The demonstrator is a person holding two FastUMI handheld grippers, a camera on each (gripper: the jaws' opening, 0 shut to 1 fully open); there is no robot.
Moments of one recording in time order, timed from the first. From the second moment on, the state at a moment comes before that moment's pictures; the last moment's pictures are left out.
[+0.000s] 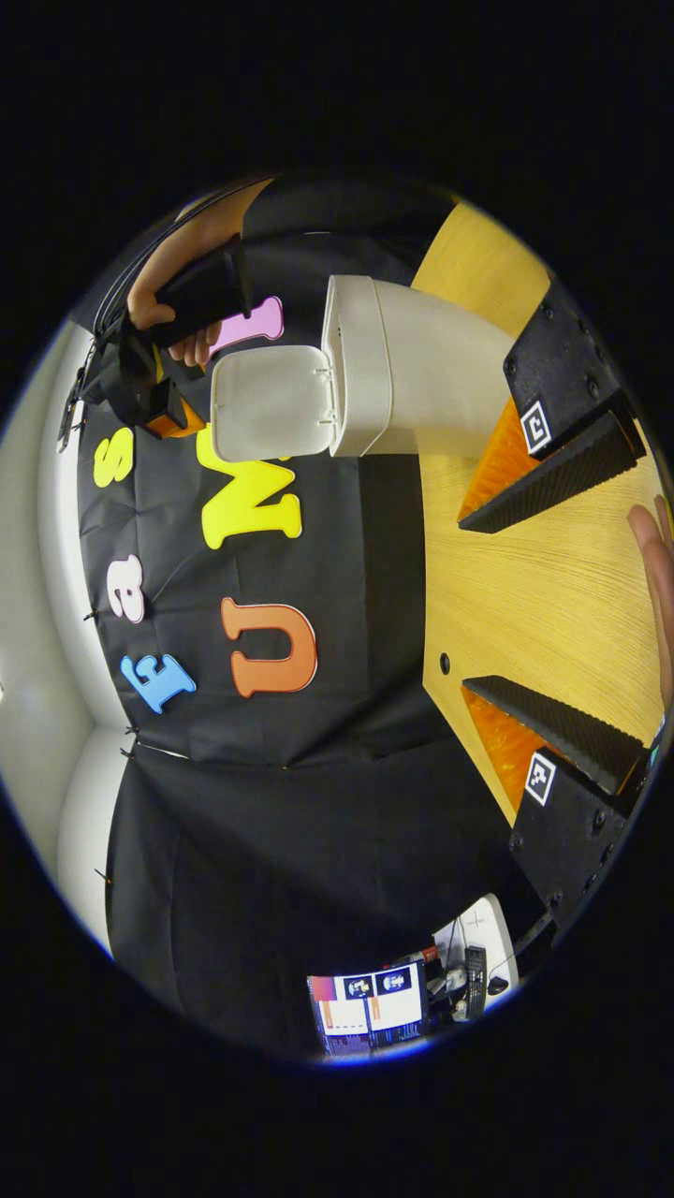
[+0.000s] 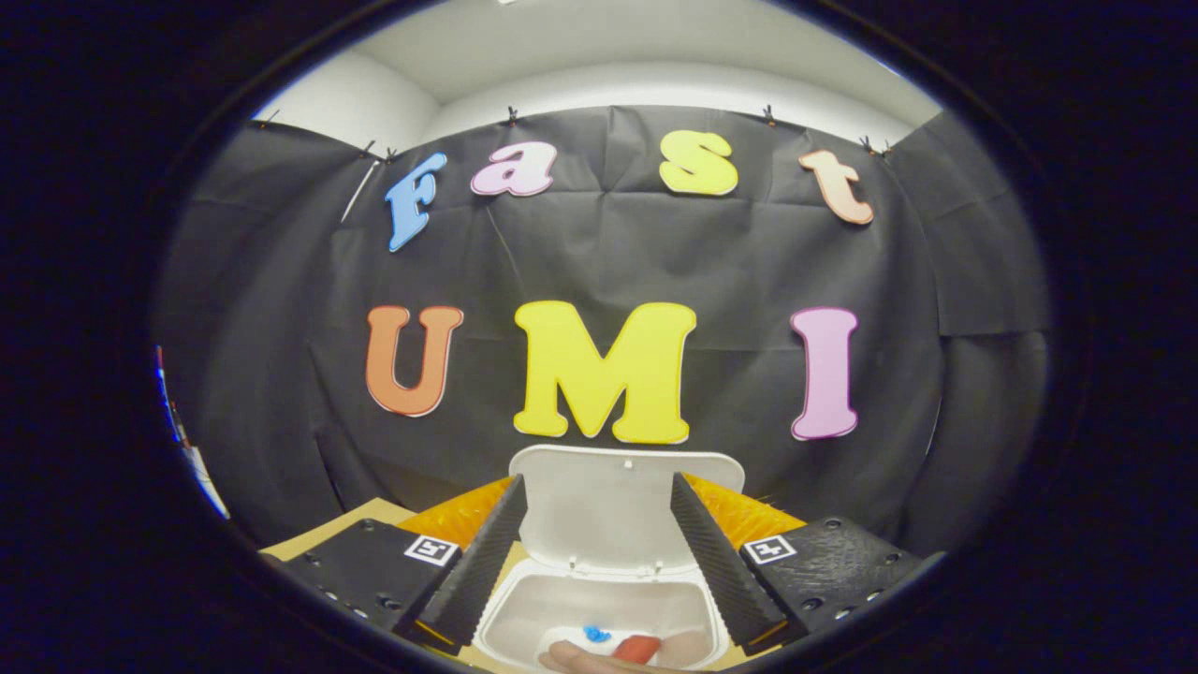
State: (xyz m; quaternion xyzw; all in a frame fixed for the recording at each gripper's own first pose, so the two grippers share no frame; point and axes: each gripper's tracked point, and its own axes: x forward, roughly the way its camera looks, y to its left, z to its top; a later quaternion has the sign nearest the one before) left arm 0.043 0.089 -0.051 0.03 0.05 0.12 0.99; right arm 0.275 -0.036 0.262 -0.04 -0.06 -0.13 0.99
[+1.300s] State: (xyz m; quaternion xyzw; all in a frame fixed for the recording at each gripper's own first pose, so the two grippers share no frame) left arm 0.051 0.111 -0.063 -0.01 0.08 0.11 0.99; right arm 0.310 -0.093 0.251 0.00 0.00 -0.16 0.99
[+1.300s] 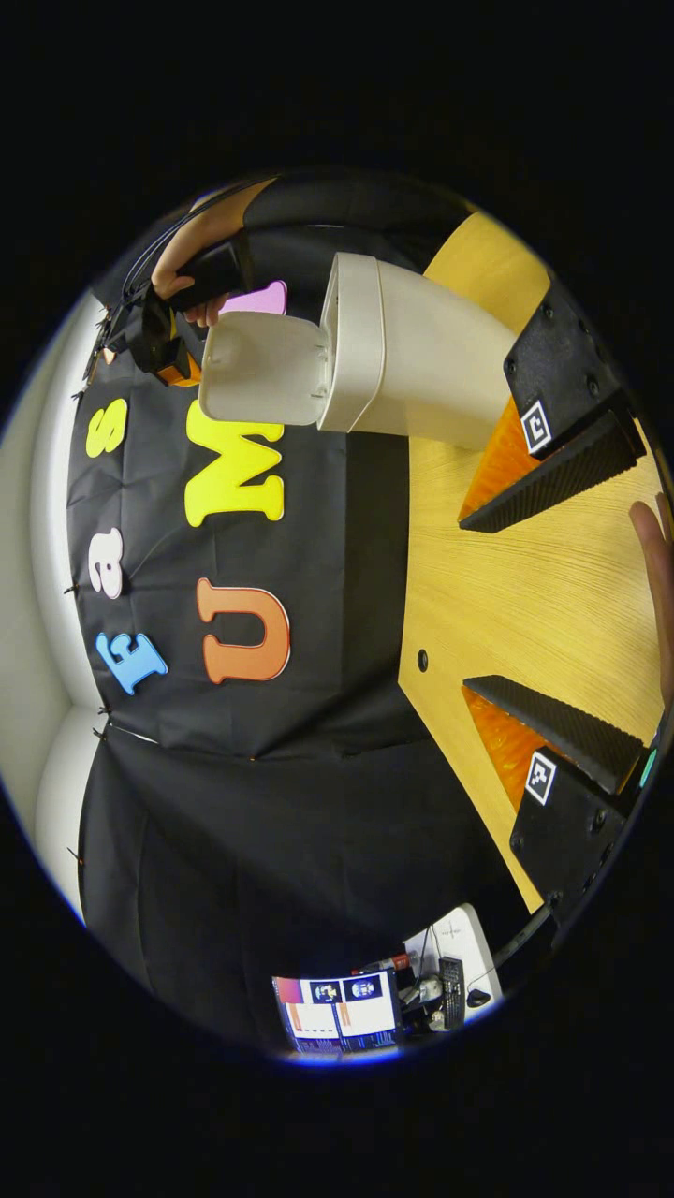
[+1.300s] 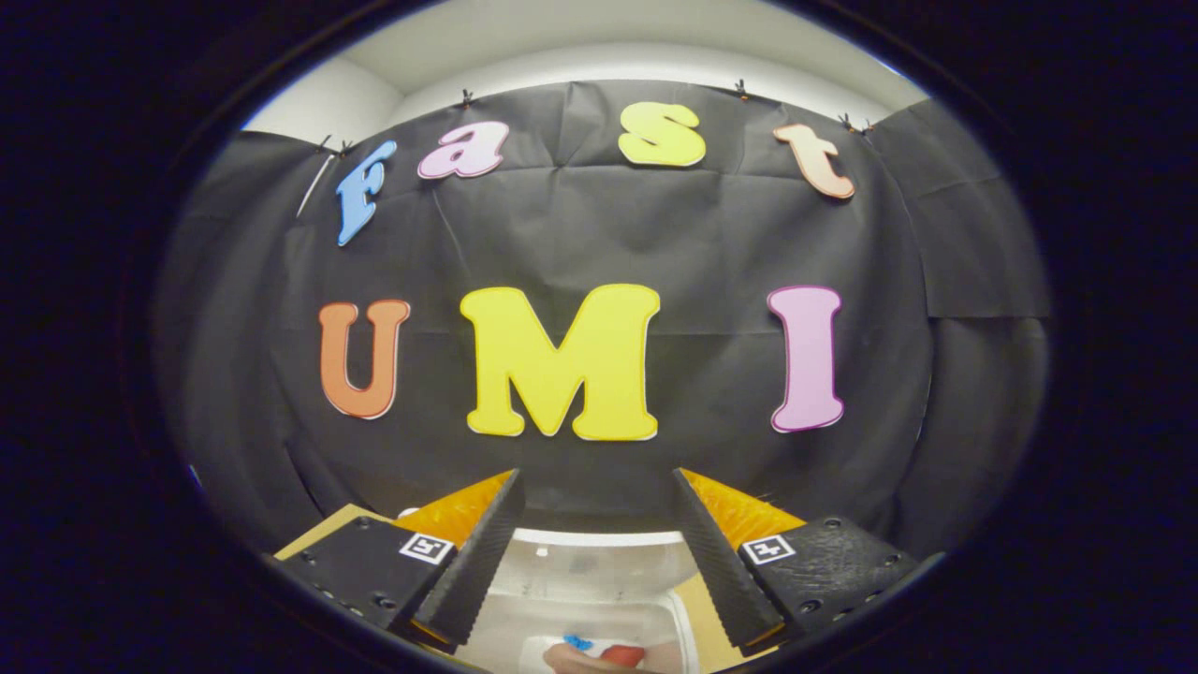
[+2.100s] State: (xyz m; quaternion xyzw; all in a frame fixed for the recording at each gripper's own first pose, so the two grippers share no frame) left arm 0.056 0.127 -0.081 0.00 0.10 0.12 0.99; right arm 0.282 -0.071 0.157 0.02 0.13 -0.15 0.98
